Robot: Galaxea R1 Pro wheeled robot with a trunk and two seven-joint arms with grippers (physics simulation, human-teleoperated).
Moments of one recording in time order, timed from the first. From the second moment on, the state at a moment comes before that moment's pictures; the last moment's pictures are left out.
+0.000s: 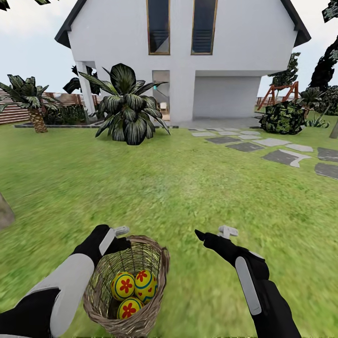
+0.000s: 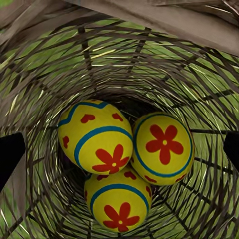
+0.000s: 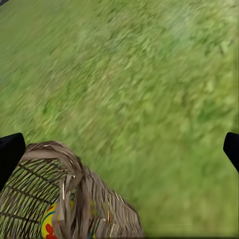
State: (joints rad) left arm -0.90 -0.03 0.17 -0.43 0.12 0.79 0.16; right arm -0.36 0.10 -0.07 -1.42 -0.32 0.66 0.14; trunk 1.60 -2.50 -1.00
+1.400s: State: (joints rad) left arm -0.90 -0.04 0.16 -0.43 0.12 0.71 0.16; right arm -0.36 0.09 -0.07 -1.43 -0.31 0.67 0.14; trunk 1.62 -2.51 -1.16
